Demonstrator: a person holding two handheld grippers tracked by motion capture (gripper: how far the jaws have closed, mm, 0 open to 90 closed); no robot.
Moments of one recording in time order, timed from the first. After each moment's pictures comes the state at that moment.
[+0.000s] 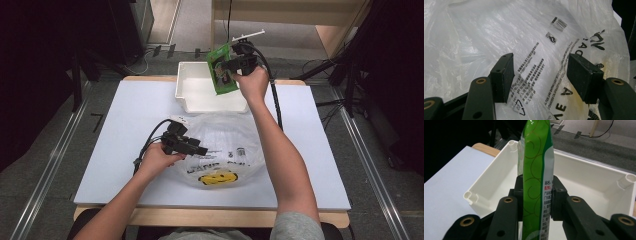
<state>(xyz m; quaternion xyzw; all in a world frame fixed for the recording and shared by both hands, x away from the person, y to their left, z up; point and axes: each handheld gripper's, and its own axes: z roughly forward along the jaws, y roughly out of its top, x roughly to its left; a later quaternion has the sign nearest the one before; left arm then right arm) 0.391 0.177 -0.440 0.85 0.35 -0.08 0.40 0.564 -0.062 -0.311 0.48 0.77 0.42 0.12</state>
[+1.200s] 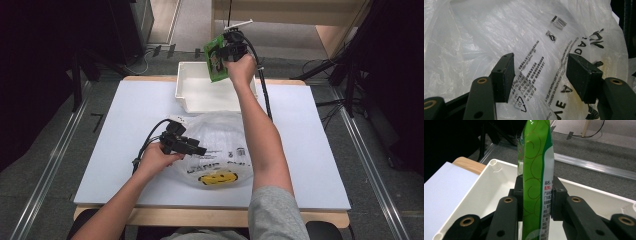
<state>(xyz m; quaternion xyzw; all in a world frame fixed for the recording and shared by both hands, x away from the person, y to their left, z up) 0.392 0.182 -0.440 0.84 0.35 -0.09 0.40 0.632 -0.036 -0.323 0.51 0.75 0.41 0.14</state>
